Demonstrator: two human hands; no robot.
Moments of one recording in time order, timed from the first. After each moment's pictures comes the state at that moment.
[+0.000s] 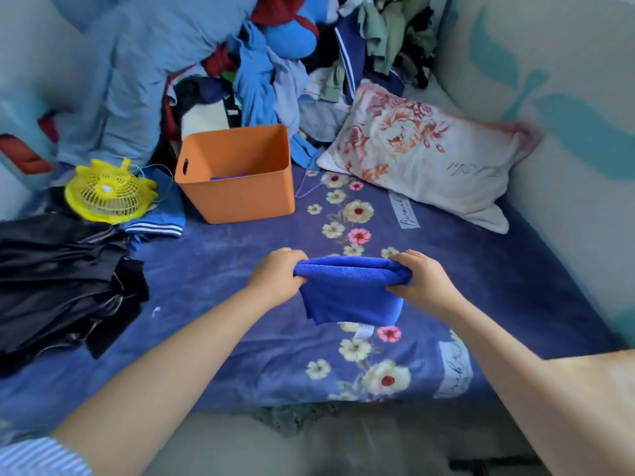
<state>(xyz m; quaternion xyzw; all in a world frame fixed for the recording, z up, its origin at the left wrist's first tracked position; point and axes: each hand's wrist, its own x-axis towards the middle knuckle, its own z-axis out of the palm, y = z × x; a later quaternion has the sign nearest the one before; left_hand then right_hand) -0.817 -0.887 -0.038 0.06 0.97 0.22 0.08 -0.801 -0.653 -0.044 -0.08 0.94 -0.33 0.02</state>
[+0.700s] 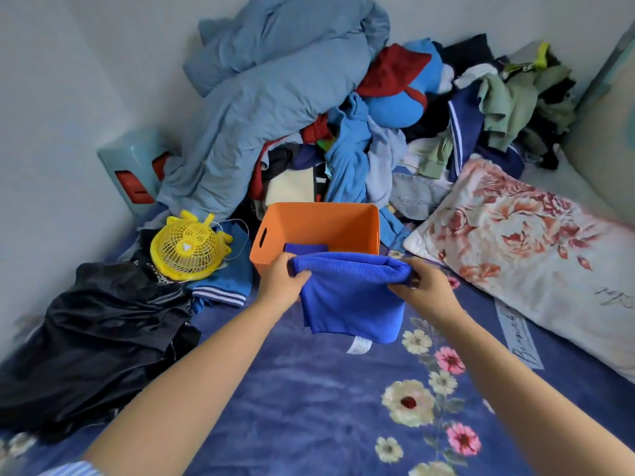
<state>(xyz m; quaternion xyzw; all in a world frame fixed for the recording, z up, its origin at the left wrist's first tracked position) -1.046 -1.034 -0.009 -0.20 0.87 0.45 -0.08 -1.082 -0.817 -0.010 -0.11 0.86 -0.50 0.05</state>
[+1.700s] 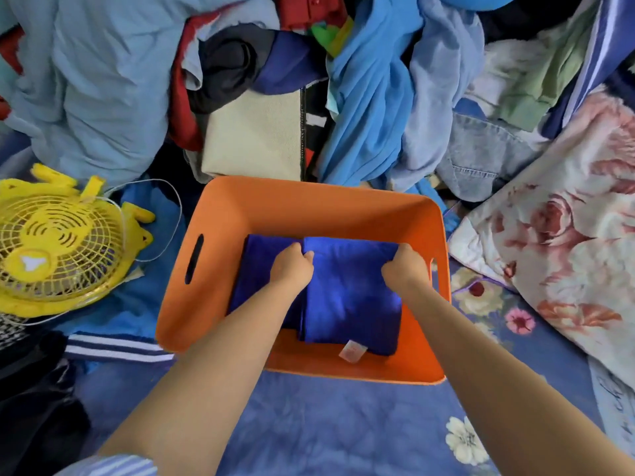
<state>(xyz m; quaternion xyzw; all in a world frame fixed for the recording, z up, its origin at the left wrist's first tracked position) -1.391 -1.133 -0.257 -0.28 0.89 0.34 0.16 -1.420 -0.970 -0.232 0.11 0.93 -0.28 0.21</state>
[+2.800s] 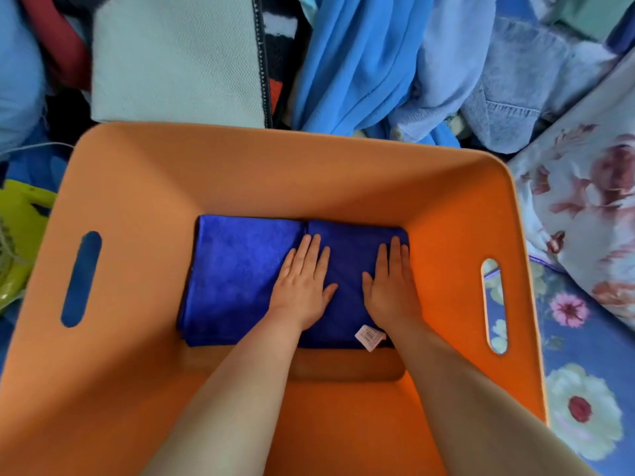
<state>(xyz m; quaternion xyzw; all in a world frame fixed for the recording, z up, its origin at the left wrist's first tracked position) -1.399 -1.114 -0.415 0.04 0.98 0.06 0.17 -1.418 -0.969 -0.395 -0.02 0.97 -0.13 0.19</state>
